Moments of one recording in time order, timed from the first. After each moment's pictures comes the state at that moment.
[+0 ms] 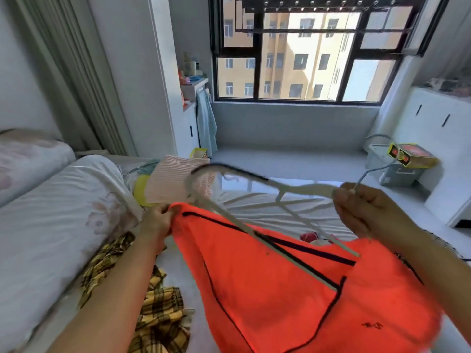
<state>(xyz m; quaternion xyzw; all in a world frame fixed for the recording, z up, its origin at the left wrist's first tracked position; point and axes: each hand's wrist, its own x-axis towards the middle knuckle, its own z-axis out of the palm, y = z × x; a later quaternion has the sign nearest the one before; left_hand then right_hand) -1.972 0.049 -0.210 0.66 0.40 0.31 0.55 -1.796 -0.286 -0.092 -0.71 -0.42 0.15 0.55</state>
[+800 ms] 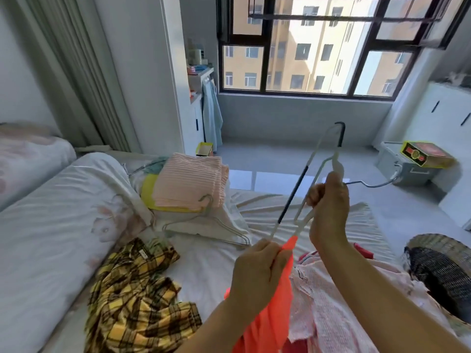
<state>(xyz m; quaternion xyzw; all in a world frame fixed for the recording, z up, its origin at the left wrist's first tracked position) -1.926 -0.014 -0.231 0.86 0.09 0.38 0.32 -1.802 -0.065 -0.137 -0.55 -0.10 0.03 0.83</state>
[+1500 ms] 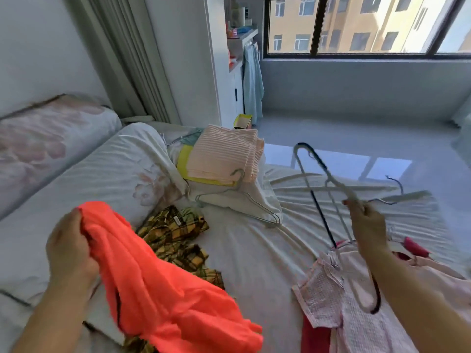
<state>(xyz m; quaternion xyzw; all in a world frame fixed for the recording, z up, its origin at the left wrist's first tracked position) -2.104 0.153 -0.212 0.47 0.54 0.55 0.43 -1.712 -0.091 -0.268 -0.78 -0.14 0.11 0.60</state>
